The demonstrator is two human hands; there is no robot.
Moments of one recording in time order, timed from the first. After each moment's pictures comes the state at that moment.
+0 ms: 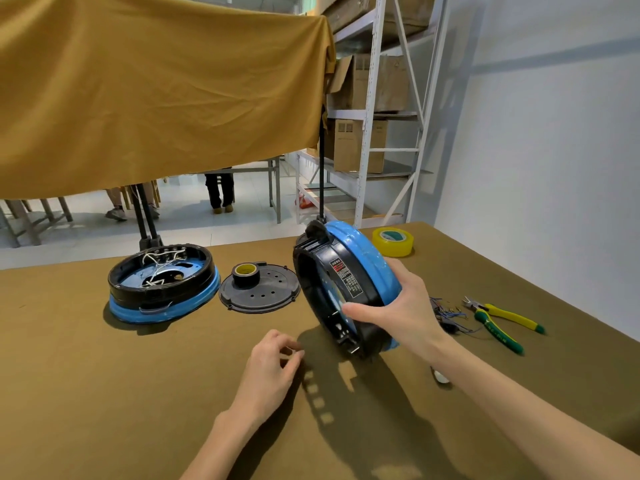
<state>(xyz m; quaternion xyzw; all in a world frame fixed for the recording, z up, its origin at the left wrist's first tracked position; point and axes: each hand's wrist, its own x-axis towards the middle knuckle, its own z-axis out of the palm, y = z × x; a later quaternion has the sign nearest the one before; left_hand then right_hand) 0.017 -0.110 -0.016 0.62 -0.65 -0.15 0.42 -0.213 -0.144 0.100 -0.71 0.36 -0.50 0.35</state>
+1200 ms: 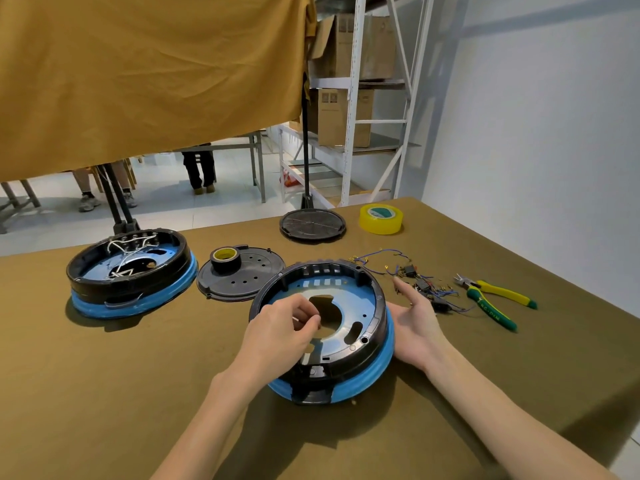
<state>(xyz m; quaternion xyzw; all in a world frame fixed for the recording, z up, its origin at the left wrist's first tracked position) -0.013 -0.134 0.030 0.61 -0.68 -0.18 0.35 -0.252 -0.202 0.013 -0.17 0.24 -0.39 0.87</state>
